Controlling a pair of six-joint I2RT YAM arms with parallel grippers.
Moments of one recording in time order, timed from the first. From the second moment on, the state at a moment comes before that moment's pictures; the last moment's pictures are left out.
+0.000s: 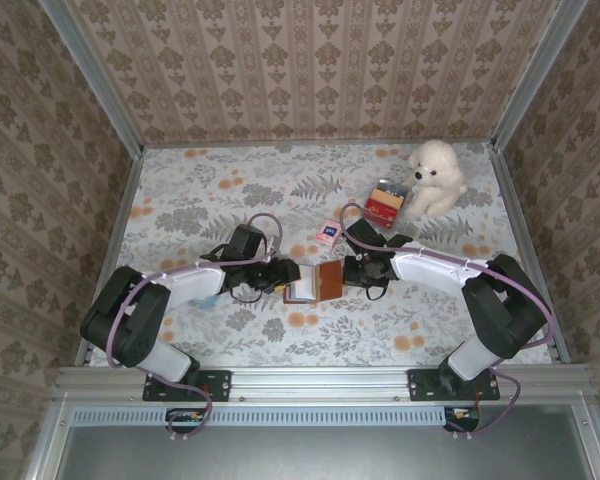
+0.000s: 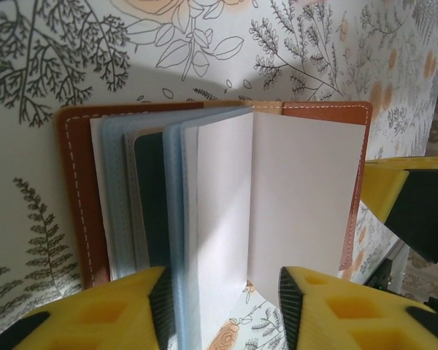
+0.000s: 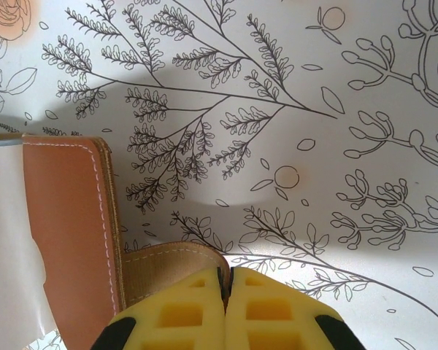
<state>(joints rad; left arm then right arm) -0.59 1.51 0.65 -0.05 0.58 -0.80 0.61 1.58 0.90 -0.53 -0.03 0.73</state>
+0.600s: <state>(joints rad) -0.64 1.51 0.65 0.06 0.64 -0.83 0.61 1.59 0.89 -0.53 -0.03 0.73</state>
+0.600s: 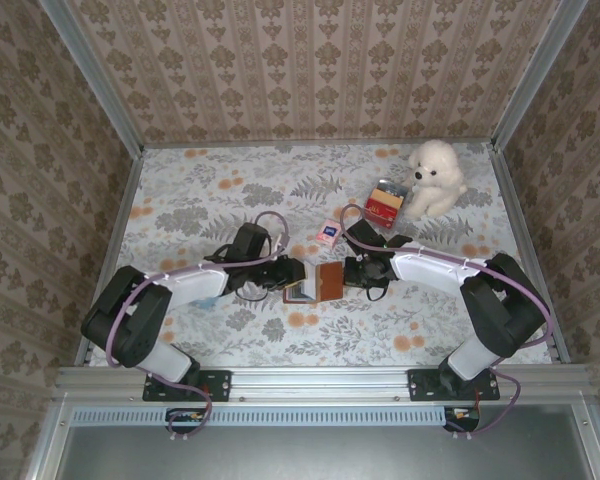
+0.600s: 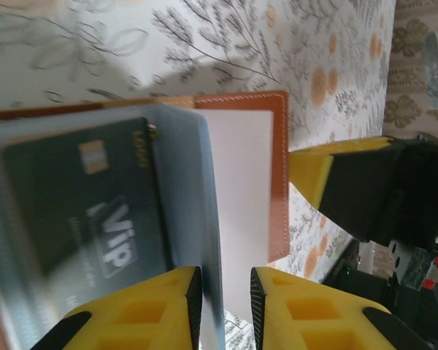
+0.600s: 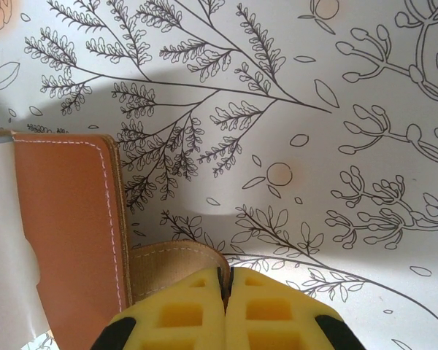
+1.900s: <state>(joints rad) -0.75 1.61 0.82 -0.05 0.51 -0.79 0.59 1.54 0.88 -0.53 -0.04 0.73</state>
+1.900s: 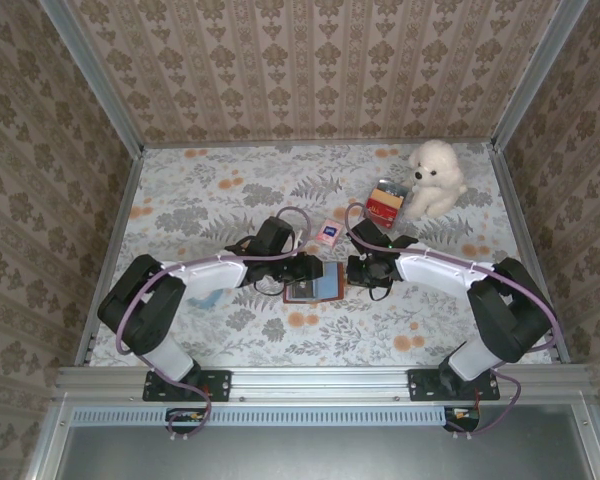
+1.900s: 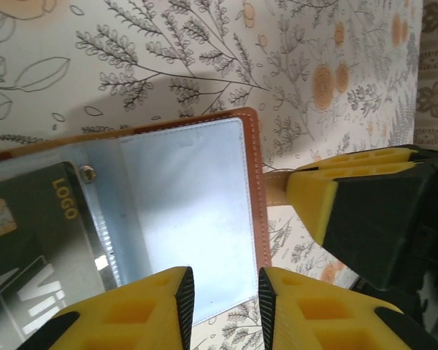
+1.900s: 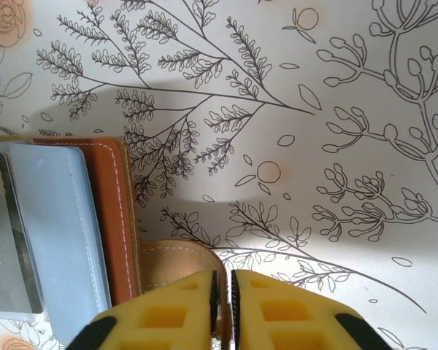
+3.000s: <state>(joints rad) -0.65 1.48 0.73 -0.17 0.36 -0.77 0.80 1.64 1.14 -0.71 0.07 0.73</state>
